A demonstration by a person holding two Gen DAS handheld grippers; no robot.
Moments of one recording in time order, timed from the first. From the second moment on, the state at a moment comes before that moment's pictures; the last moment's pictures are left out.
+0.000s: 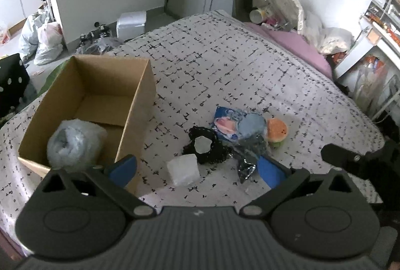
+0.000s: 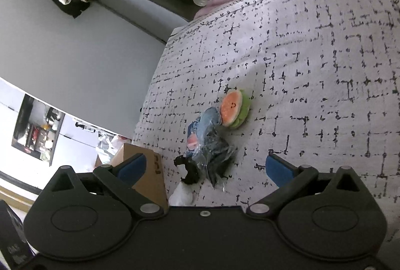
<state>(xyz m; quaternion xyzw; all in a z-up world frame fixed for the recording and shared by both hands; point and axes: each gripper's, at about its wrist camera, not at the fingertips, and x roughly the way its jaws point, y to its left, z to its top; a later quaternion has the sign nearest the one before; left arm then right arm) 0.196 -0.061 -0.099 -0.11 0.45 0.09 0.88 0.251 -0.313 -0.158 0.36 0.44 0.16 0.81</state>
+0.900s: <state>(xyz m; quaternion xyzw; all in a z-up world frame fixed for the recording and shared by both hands) 0.217 -0.079 -0.179 -0.10 0.45 0.18 0.87 0.295 -0.290 -0.210 0.36 0.50 0.17 0.77</state>
